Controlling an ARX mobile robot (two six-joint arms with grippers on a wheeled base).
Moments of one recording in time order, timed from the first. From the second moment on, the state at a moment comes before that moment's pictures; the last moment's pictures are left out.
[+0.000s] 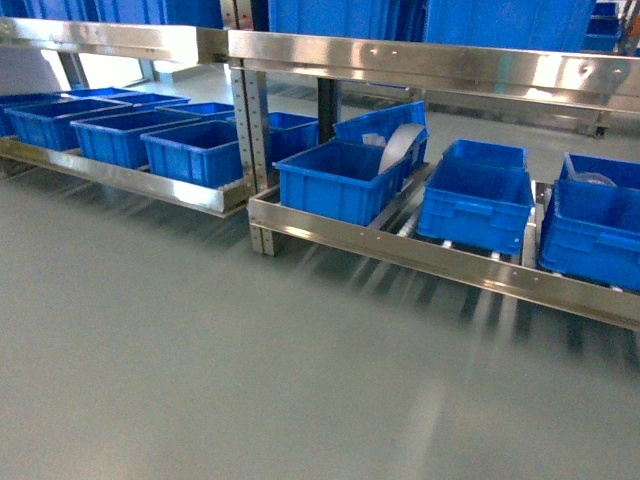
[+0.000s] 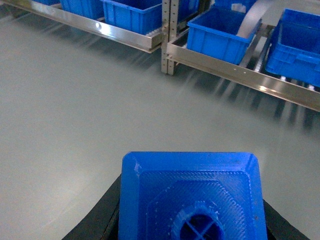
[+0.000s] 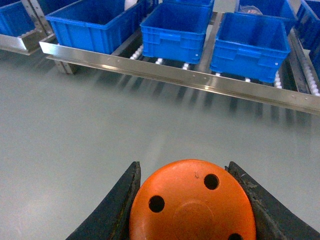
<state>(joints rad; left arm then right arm) 0.03 0.90 0.37 0.15 -0.03 0.00 0.00 1.25 0.38 0.46 0.12 0.06</state>
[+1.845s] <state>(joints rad) 0.03 0.90 0.37 0.15 -0.02 0.00 0.00 1.25 0.38 0.46 0.12 0.06</state>
